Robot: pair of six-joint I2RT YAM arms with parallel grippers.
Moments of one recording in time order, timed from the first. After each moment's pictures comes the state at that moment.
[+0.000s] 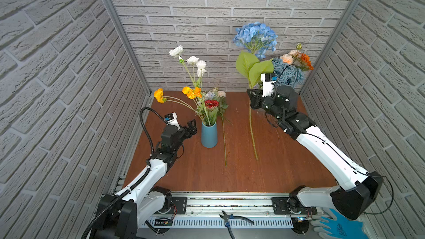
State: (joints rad) left arm -0.29 1.02 0.47 0.24 -0.02 -0.60; right arm 0.44 1.29 1.33 -0.14 -0.06 0.35
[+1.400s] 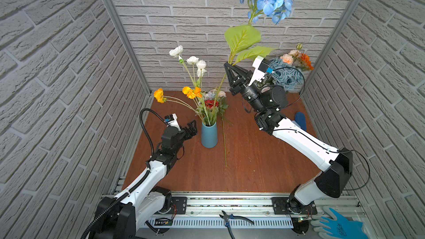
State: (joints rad) left arm -0.30 0.98 0.45 0.23 -0.05 -0.61; right arm 0.65 1.57 1.47 0.69 -0.16 0.40
